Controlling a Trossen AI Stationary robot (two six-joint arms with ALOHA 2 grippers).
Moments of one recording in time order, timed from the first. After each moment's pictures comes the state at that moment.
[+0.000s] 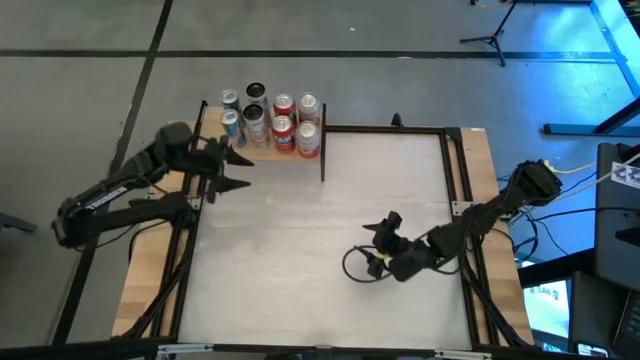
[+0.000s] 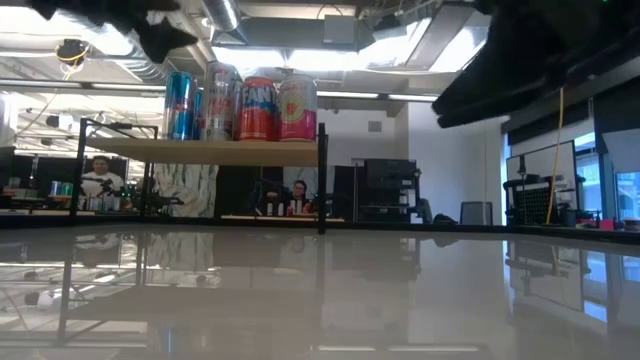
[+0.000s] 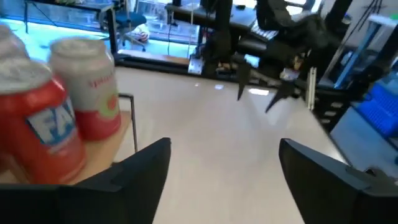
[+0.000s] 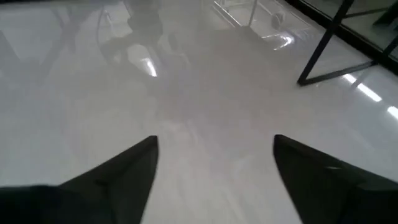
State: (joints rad) left arm 0.65 0.61 0.74 -0.46 0.64 0.03; right arm 0.57 1.45 0.76 -0.11 0.78 0.61
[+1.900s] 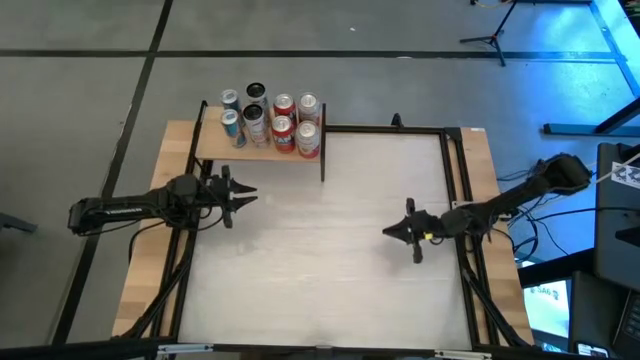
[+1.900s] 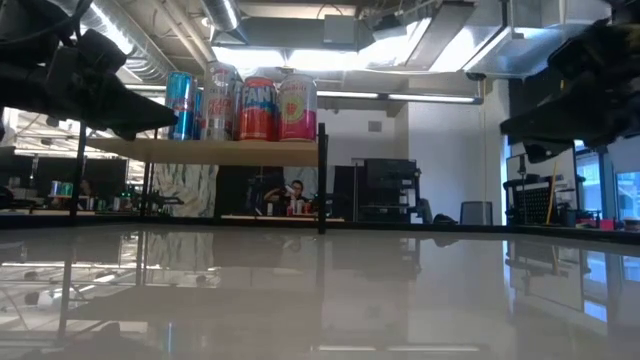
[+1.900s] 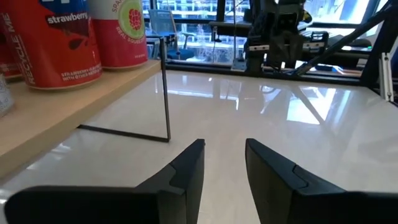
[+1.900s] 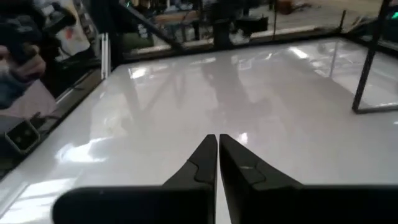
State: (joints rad) left arm 0.19 0.13 0.01 0.01 -0.01 -0.05; right arm 0.41 0.96 0.01 0.79 0.35 0.20
